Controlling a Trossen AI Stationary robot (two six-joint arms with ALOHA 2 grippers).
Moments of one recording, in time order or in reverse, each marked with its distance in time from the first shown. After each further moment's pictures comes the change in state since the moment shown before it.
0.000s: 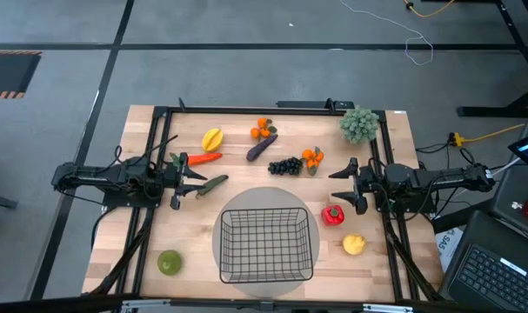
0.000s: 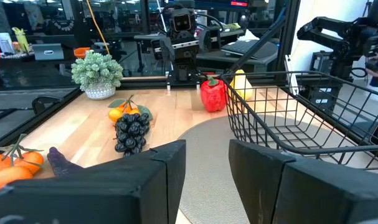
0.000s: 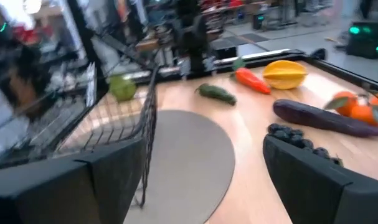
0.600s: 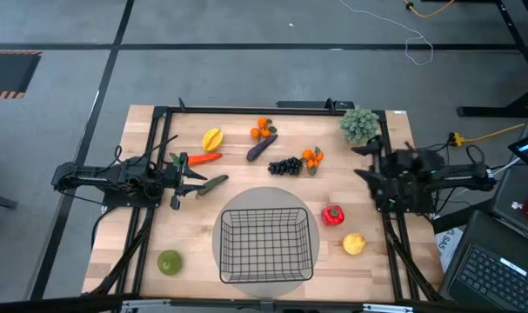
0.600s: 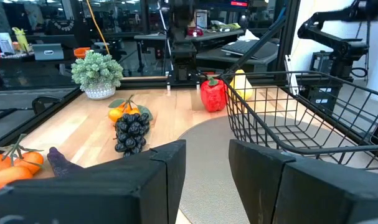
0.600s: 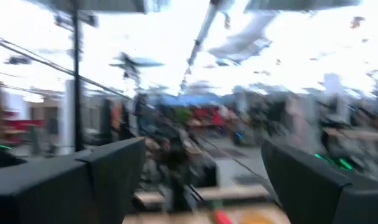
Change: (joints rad) left arm 0.000 0.000 0.000 0.000 0.000 0.000; right arm 0.000 0.031 0.236 0.306 0.046 -0.224
